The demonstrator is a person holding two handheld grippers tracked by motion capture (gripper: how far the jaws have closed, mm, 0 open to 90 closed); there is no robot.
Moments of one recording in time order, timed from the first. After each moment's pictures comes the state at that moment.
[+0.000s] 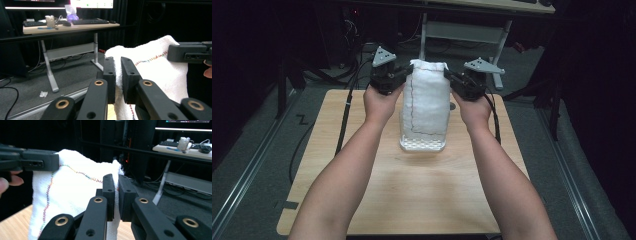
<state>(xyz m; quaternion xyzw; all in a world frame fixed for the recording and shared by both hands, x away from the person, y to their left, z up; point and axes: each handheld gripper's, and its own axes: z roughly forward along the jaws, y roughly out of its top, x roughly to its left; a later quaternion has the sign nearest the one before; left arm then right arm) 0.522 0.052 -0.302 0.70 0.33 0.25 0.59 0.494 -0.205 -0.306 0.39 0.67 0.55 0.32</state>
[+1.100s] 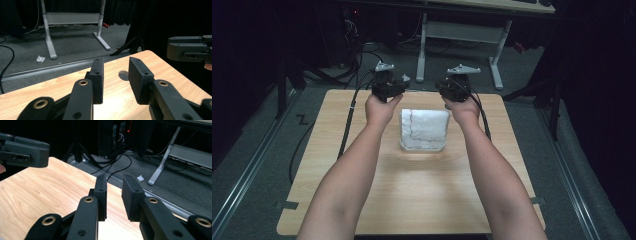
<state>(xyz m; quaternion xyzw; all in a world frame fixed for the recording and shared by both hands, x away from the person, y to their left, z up) 0.566 0.060 -0.363 0.72 0.41 0.18 0.53 0.551 -0.193 -0.360 0.42 0.73 0.46 0.28</state>
